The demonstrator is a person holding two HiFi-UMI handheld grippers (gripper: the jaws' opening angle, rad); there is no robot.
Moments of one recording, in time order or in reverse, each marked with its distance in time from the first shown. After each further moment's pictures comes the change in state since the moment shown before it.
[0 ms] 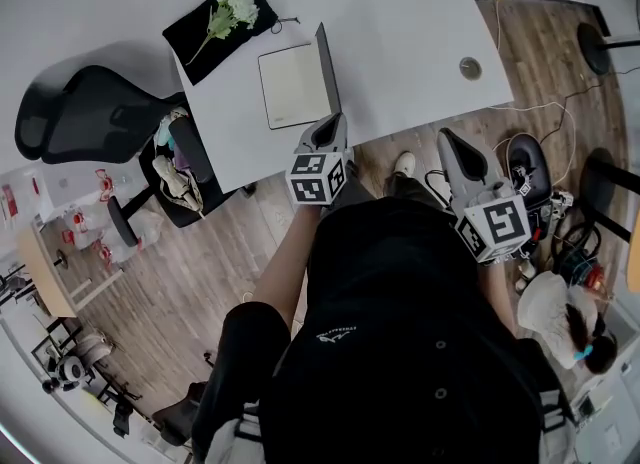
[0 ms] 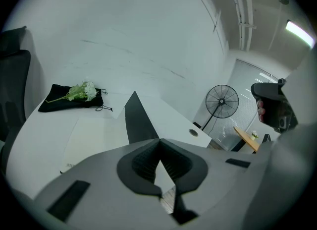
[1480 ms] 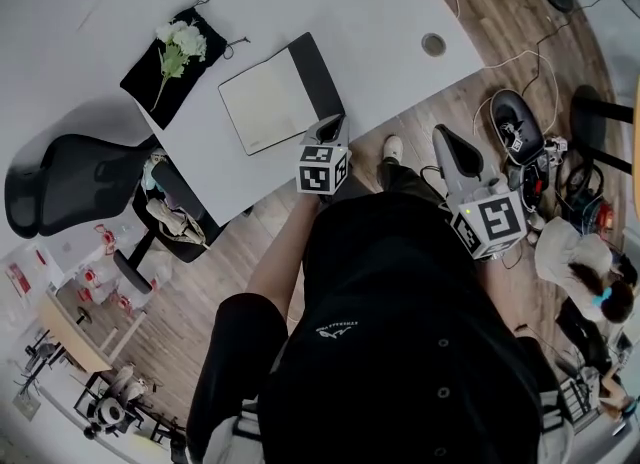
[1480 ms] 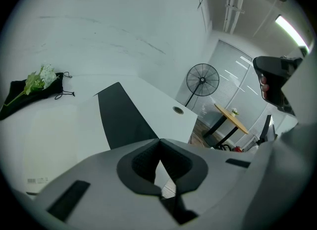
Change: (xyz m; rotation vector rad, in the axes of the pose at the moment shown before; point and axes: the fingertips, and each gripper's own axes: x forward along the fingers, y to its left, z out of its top) left arm 0.072 -0.038 -0.045 0.165 0.240 -0.212; right arm -0.018 -0.029 -0.013 0.050 0.033 -0.221
